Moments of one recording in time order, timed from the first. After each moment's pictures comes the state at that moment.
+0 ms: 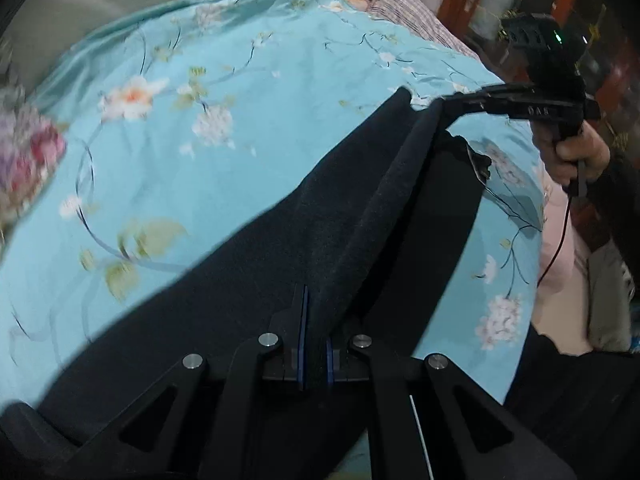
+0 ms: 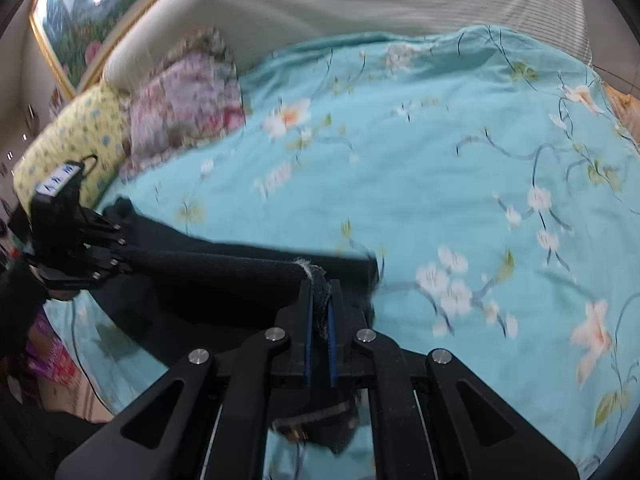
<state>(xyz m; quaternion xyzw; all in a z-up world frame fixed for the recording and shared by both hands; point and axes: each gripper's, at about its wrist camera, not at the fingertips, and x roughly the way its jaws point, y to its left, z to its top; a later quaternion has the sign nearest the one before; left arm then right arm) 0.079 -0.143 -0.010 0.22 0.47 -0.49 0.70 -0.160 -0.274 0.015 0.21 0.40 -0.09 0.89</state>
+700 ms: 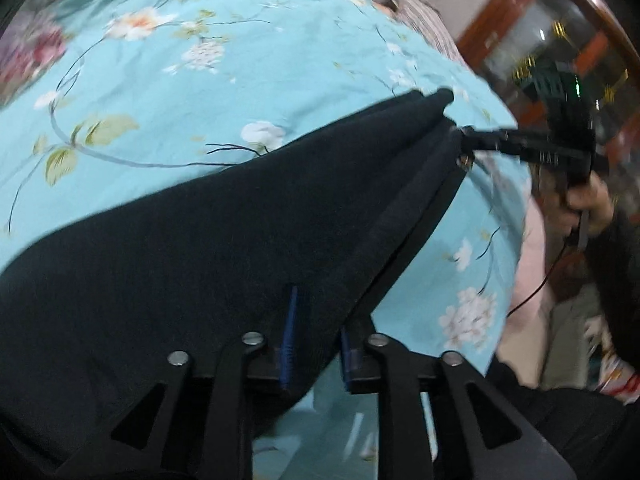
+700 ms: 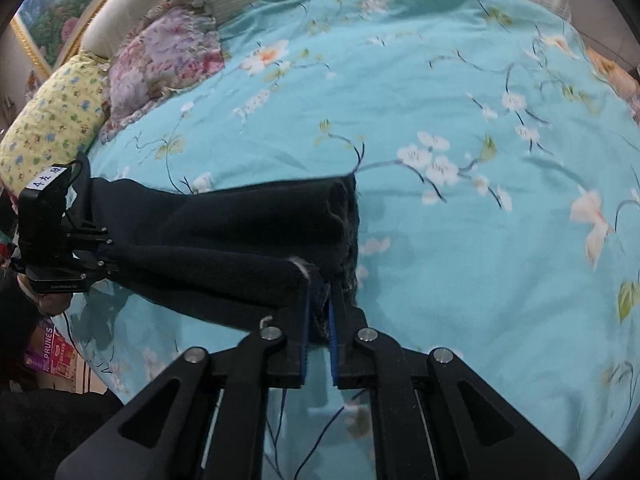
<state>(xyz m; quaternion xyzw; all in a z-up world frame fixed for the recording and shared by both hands) 0.046 -0.124 -0.050 0.11 0.53 -0.47 0.69 -0.197 -0.250 -0.014 0.22 0.46 -0.13 0.85</state>
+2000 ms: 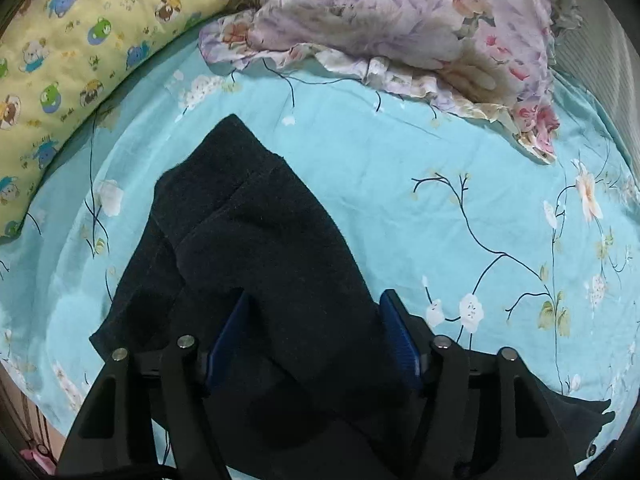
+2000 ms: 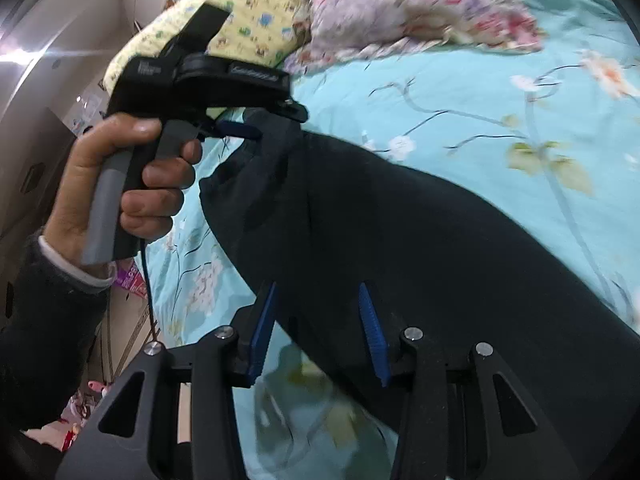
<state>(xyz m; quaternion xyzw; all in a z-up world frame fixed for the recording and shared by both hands) 0.207 0.139 0.001 -0.07 0.58 0.07 0.81 0.033 -0.006 -0.016 0.20 0.45 0.19 0.85</state>
